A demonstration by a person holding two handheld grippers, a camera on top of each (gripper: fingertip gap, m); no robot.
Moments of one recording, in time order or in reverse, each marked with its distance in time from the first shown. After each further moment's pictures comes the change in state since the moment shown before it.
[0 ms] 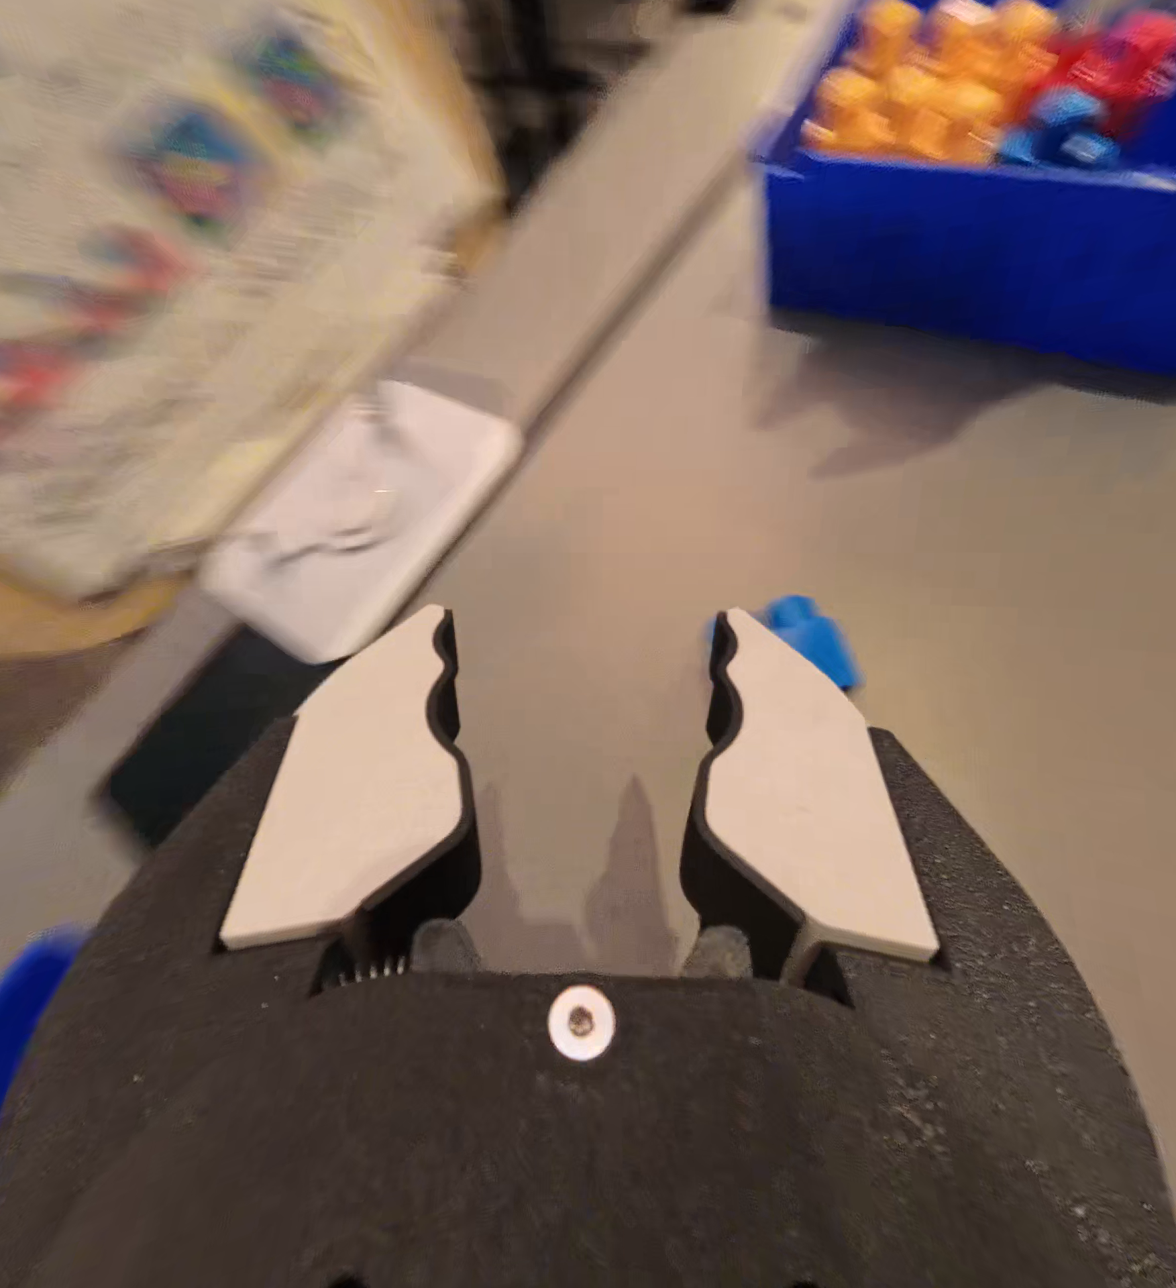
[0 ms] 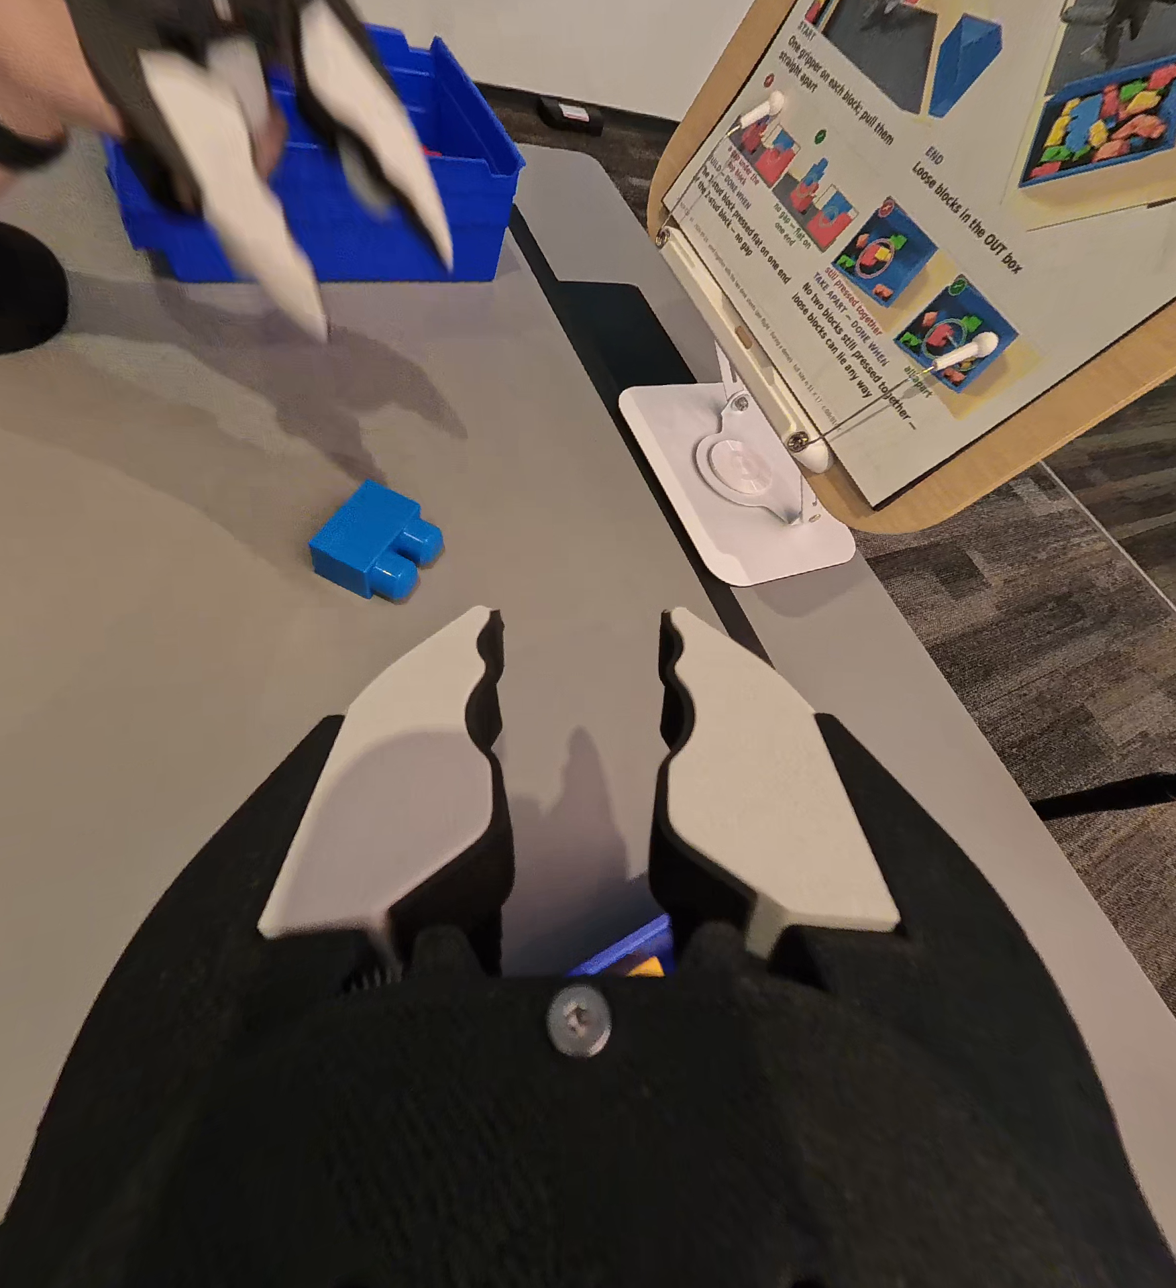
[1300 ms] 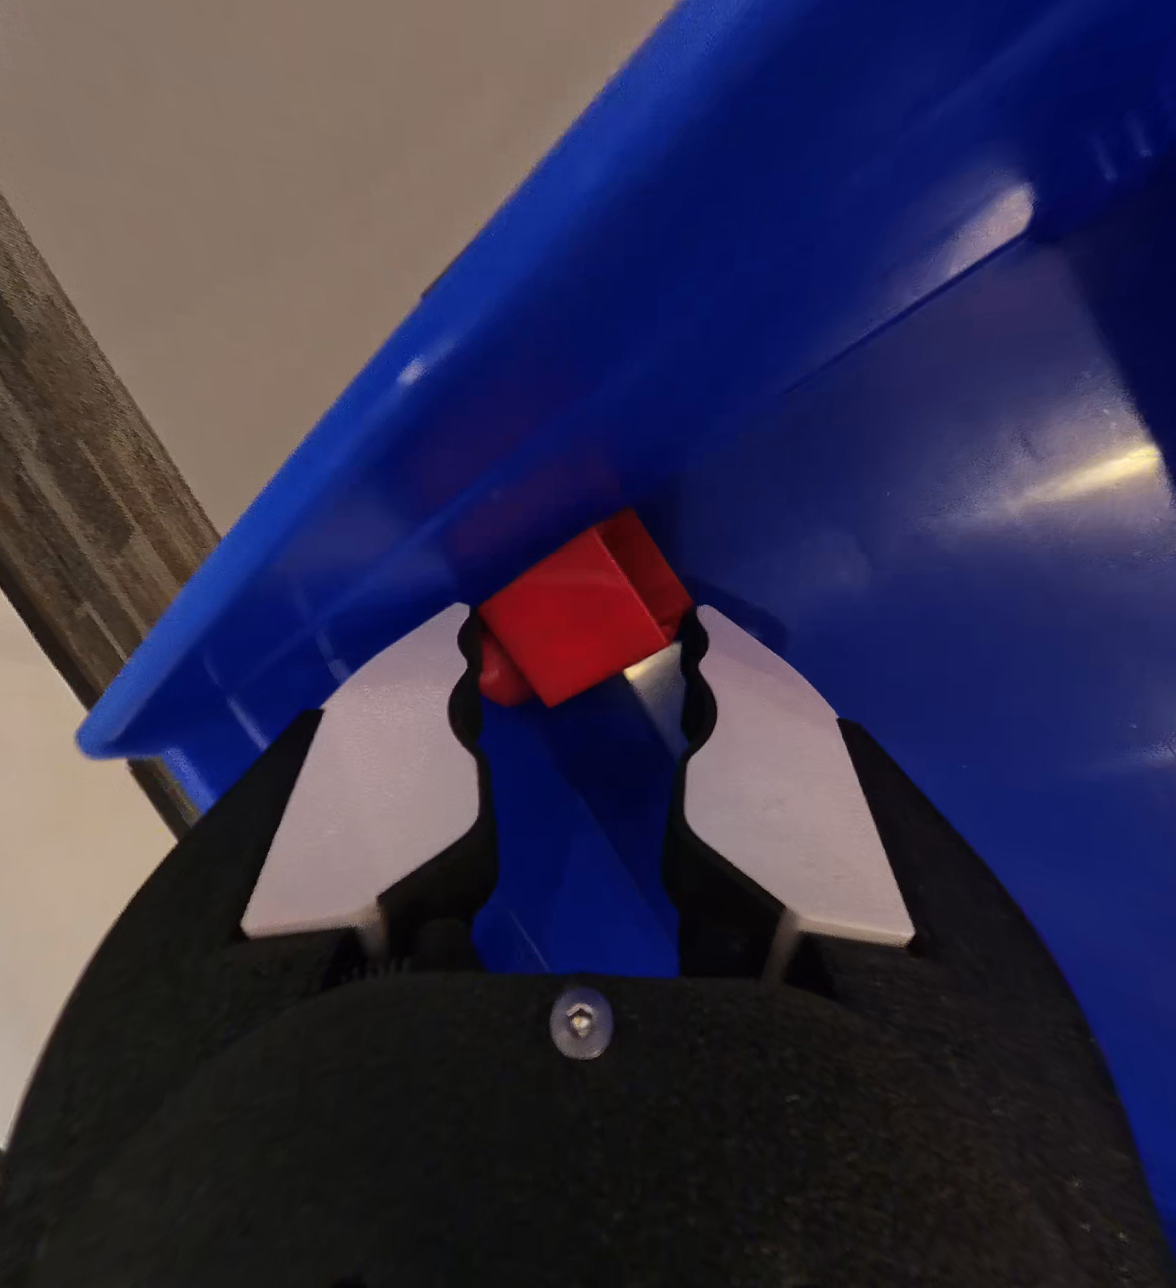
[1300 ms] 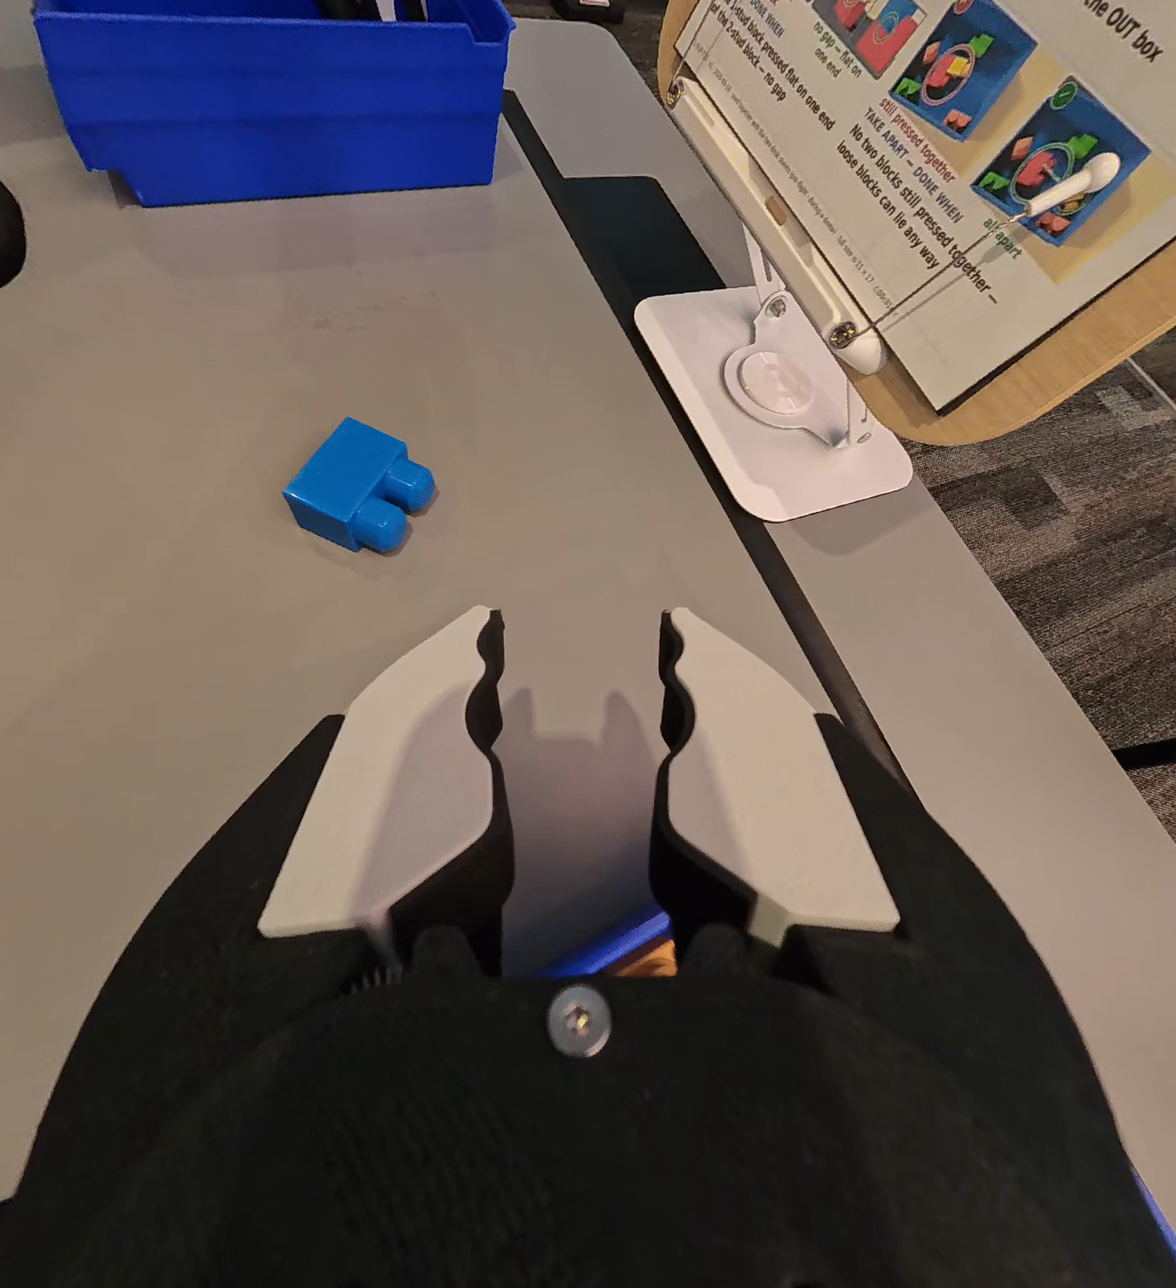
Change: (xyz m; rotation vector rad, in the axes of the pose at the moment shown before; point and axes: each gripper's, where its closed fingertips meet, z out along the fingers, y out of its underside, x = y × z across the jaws) left arm -0.259 0.305 -0.069 -0.914 -0.399 -0.230; right arm 0.009 0.034 0.023 -0.091 -0.051 0.070
